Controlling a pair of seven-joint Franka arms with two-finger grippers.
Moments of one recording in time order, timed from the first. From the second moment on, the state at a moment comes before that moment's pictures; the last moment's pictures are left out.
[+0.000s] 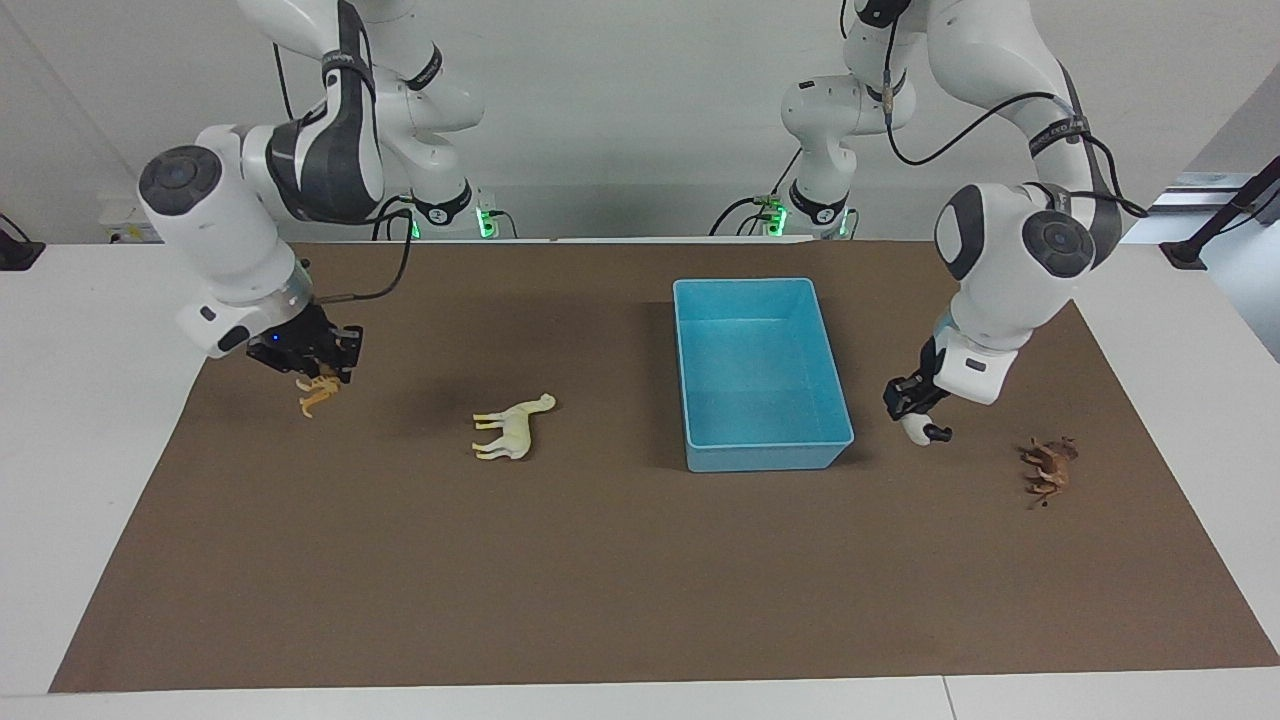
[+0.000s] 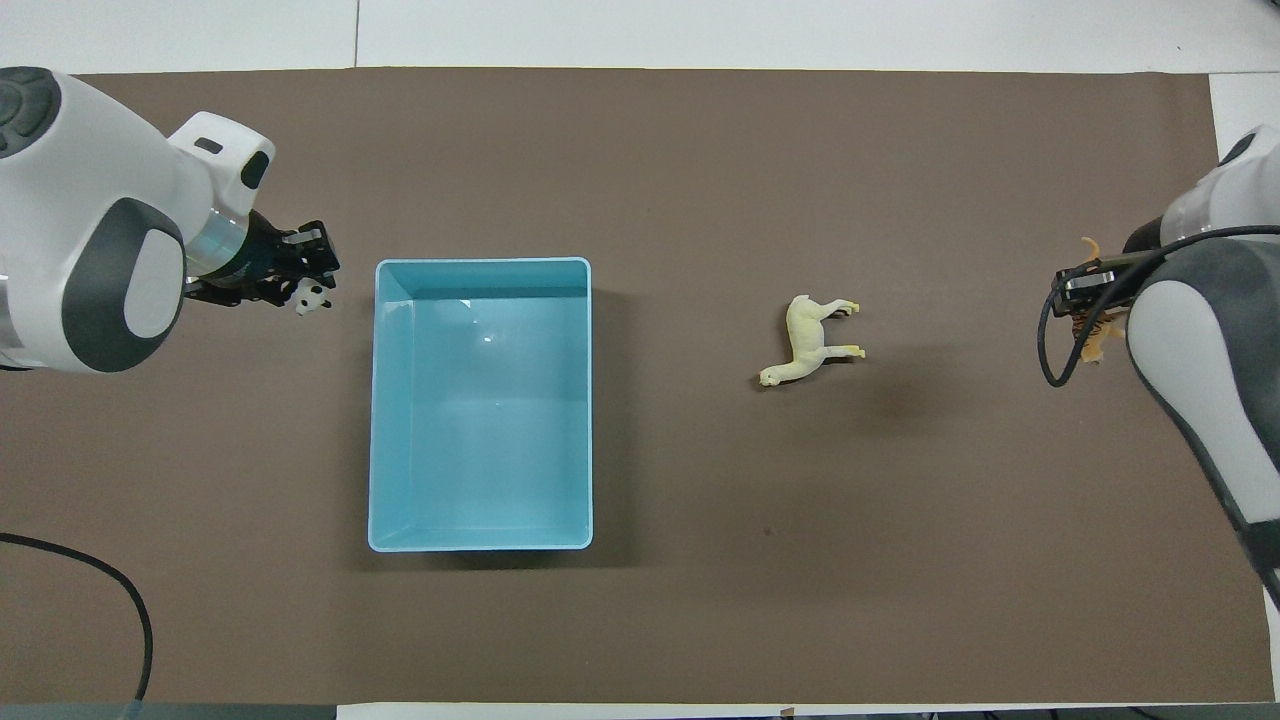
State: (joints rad) left arm -0.03 0.22 -0.18 -1.73 0.02 1.89 -0.51; right arm 0.09 0.07 -0.13 -1.80 0.00 1.82 -0.11
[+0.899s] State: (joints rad) left arm -0.15 0.05 -0.15 -1.92 0.02 1.91 -0.56; right arm 0.16 -0.03 -0.12 -1.77 0.05 1.68 0.03
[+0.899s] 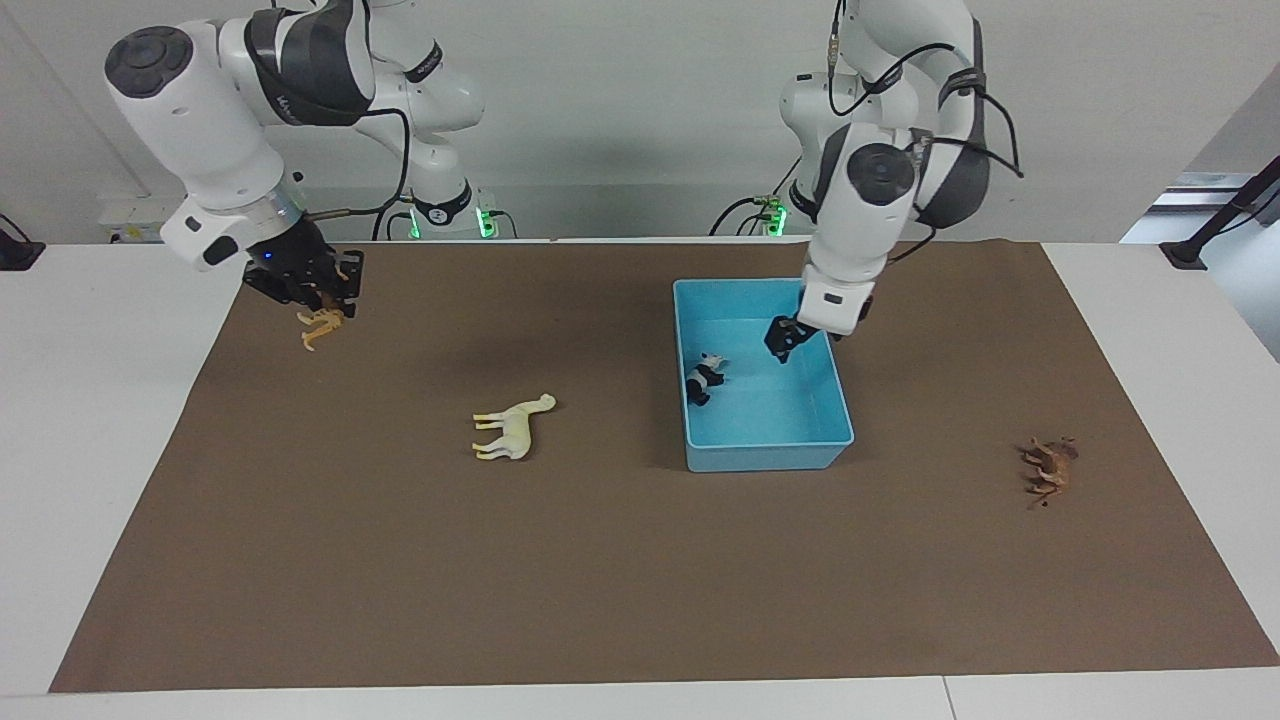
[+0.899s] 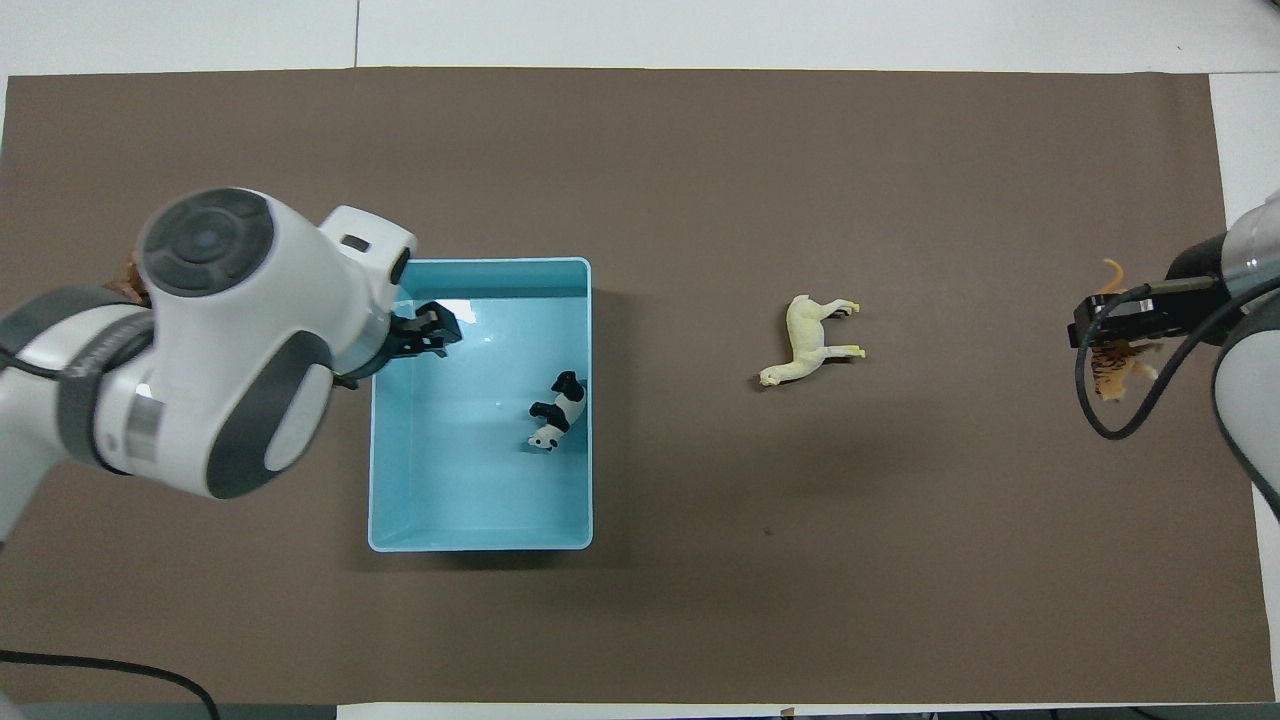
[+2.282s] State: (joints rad) left arm 0.35 0.52 -0.14 -1.66 0.14 2.36 0.11; right arm 0.84 0.44 -0.01 -1.59 0.07 2.33 0.97
